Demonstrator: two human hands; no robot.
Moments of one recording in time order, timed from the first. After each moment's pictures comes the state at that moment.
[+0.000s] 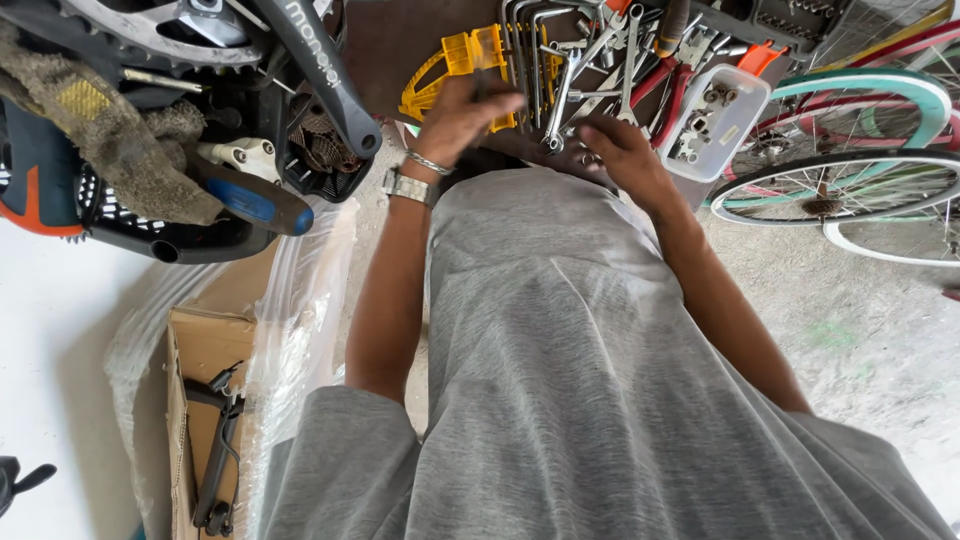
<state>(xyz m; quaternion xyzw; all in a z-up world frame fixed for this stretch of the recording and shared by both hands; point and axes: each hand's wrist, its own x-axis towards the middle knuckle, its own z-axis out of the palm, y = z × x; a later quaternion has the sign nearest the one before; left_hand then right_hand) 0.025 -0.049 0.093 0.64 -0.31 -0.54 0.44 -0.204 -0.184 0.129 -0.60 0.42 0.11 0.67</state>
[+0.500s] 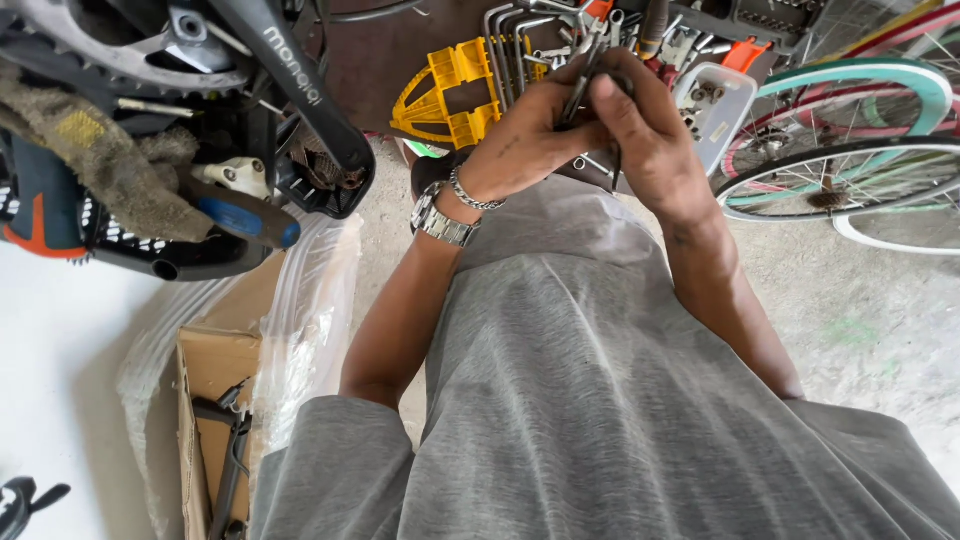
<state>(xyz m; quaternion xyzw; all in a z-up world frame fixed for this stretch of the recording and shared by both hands) -0.021 -0.104 0.226 0.41 -0.32 -0.63 0.58 -0.161 -0.190 0.264 -0.67 0.33 -0.10 0.66</state>
